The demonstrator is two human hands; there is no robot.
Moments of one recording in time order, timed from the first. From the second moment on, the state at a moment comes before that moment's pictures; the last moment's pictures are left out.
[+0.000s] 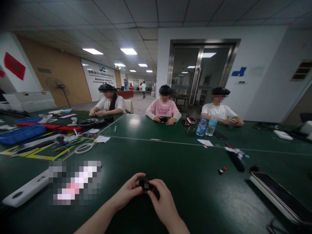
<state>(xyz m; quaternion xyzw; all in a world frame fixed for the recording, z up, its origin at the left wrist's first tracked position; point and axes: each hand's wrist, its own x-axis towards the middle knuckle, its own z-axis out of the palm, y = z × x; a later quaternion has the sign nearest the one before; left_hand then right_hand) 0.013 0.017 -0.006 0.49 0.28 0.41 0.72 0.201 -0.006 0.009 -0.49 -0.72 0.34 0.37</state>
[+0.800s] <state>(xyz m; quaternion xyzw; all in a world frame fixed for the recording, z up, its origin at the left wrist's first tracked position) 0.012 0.015 -0.006 0.51 0.26 0.42 0.71 0.201 -0.009 0.014 -0.48 -0.72 0.33 0.38</state>
